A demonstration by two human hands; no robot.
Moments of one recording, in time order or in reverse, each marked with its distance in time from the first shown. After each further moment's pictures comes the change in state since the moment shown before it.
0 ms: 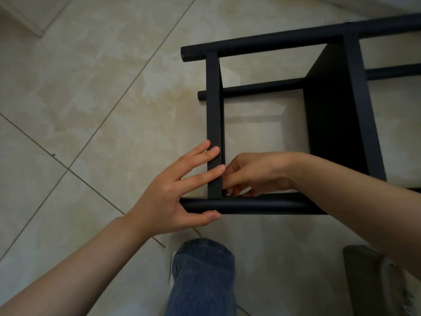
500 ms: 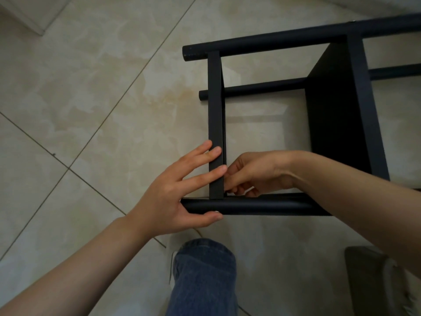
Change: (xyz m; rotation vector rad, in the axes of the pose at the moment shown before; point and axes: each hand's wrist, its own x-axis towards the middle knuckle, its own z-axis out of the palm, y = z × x) left_hand 0.000 0.001 0.000 0.010 0.008 0.002; right_hand 0.001 0.001 -0.005 0.044 -0.021 0.021
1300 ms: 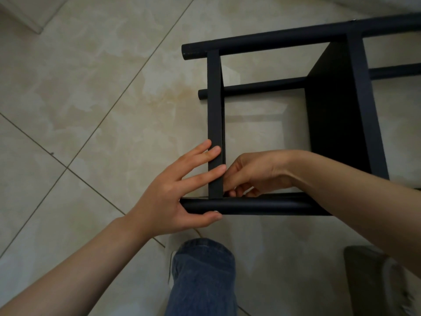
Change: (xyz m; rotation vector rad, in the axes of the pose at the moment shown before) left_hand 0.001 0.001 0.000 -0.009 0.002 -0.010; right_hand 0.001 -0.002 0.000 -0.050 -0.027 0.038
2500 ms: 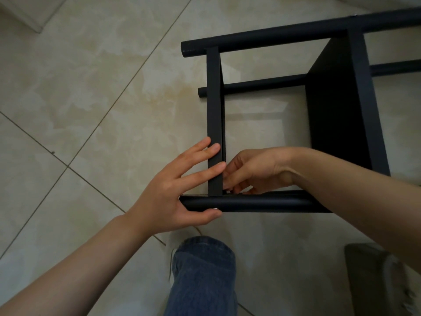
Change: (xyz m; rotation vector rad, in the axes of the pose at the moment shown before) left_hand 0.000 -0.001 0.001 -0.005 0.005 0.005; right_hand -0.001 0.003 -0.001 0.115 -0.034 -0.044
